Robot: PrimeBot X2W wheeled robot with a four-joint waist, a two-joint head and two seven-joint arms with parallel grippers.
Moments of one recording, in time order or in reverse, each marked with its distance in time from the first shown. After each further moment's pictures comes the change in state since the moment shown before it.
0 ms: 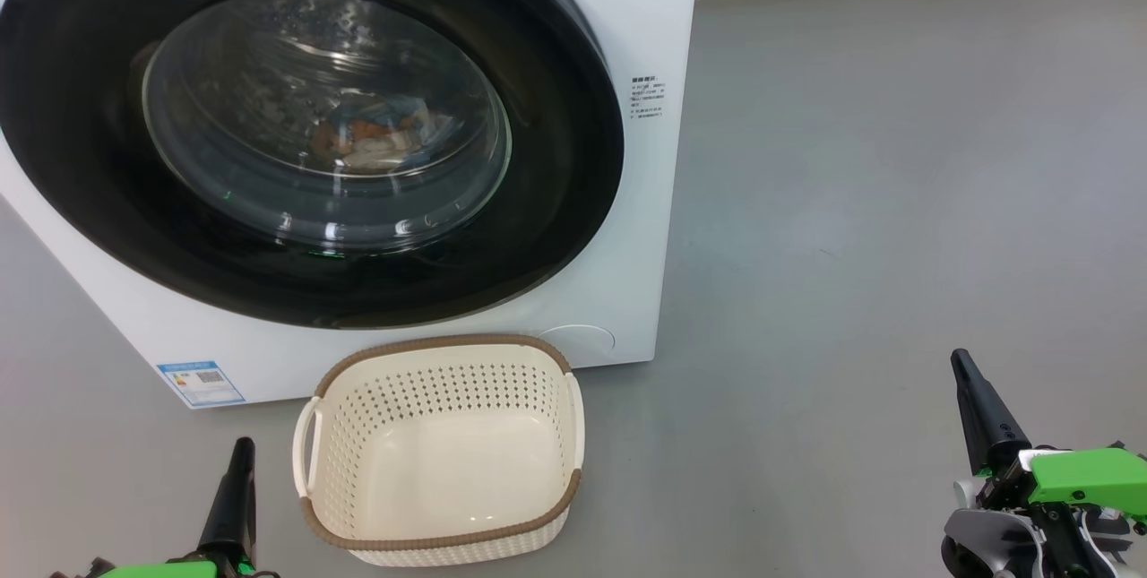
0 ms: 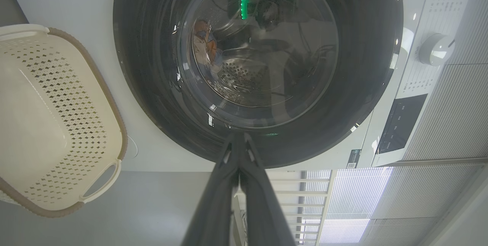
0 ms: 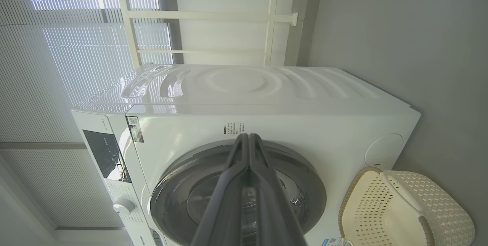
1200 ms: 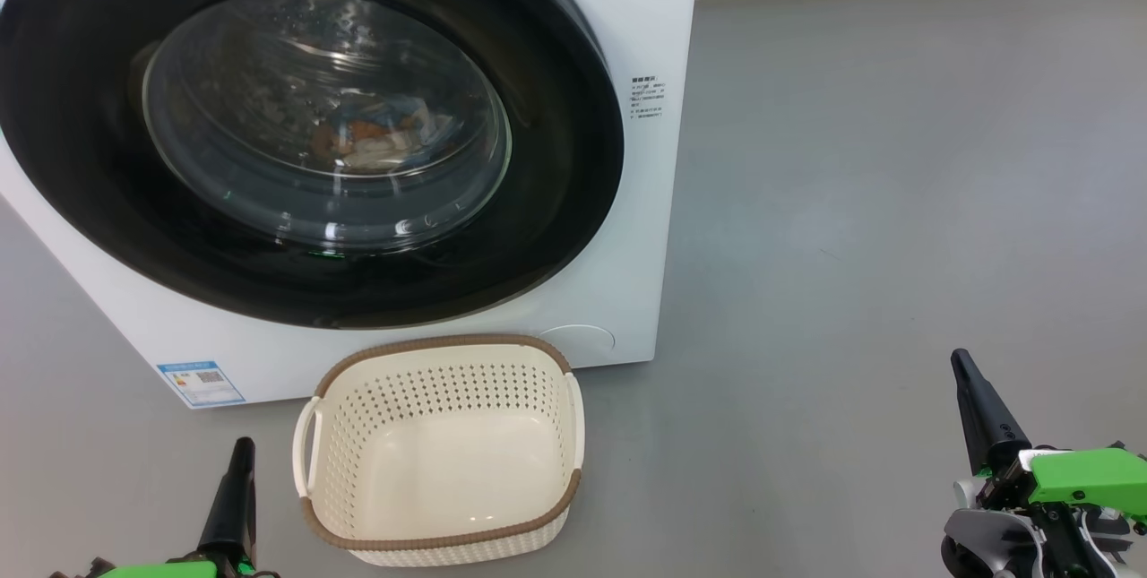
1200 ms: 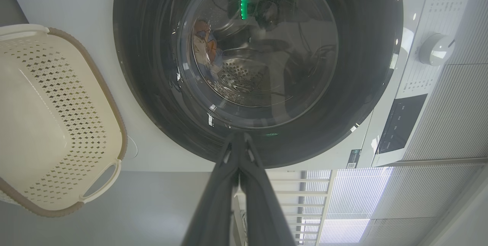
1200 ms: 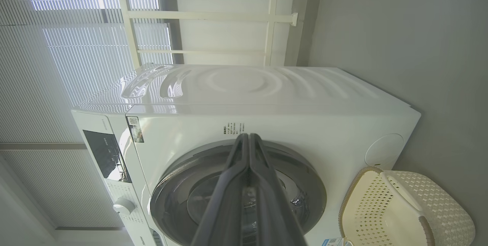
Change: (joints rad) left arm 0.000 0.000 0.000 0.000 0.000 0.000 0.000; right arm 0.000 0.001 -0.001 0.000 0.000 0.000 0.000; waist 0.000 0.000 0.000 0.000
